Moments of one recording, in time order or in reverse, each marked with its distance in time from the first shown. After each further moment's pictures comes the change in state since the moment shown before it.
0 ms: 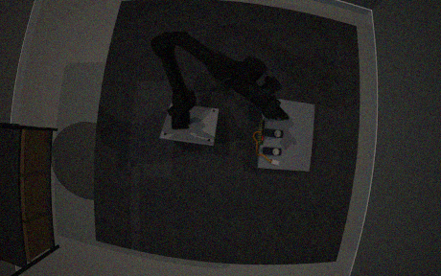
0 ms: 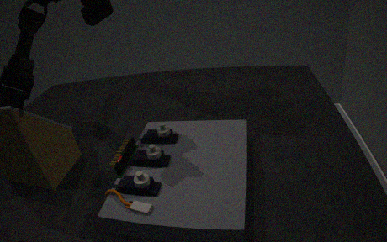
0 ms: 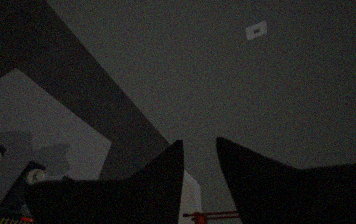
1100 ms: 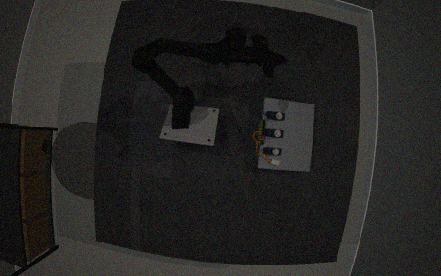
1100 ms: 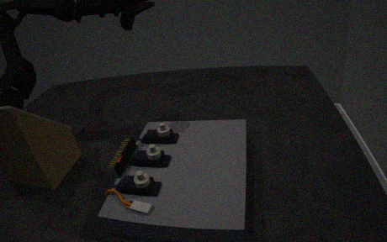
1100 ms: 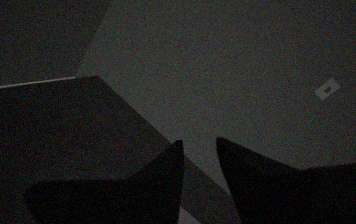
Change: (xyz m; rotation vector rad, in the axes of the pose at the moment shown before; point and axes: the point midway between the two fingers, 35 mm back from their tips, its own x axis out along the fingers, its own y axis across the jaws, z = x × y) arm -0.085 0.122 0.145 0.387 -0.530 0.269
